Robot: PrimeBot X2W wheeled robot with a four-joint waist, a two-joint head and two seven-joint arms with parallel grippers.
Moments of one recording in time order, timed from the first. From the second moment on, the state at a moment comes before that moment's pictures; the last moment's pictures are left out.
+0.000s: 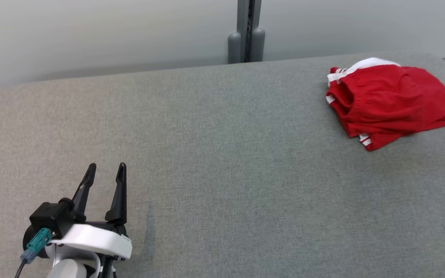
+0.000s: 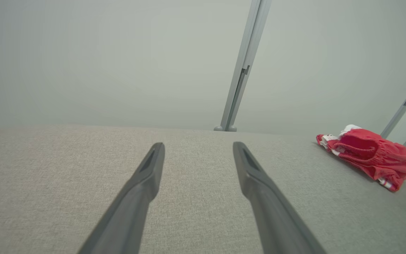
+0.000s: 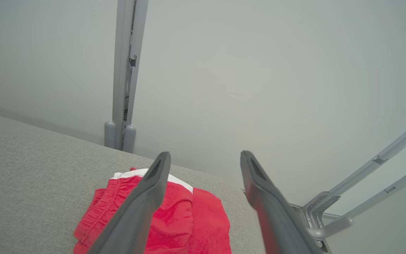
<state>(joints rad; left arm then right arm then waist) -0.14 0.19 -0.20 0.25 -0.46 0.01 -0.26 -1.14 -0.62 0.94 1.00 0.72 0.13 -0.14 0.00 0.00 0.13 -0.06</state>
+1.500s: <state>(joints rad) 0.05 0.13 -0.09 0.10 -0.34 0.04 -0.26 0.00 -0.16 0.07 0.17 0.29 0.13 -0.26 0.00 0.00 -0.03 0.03</state>
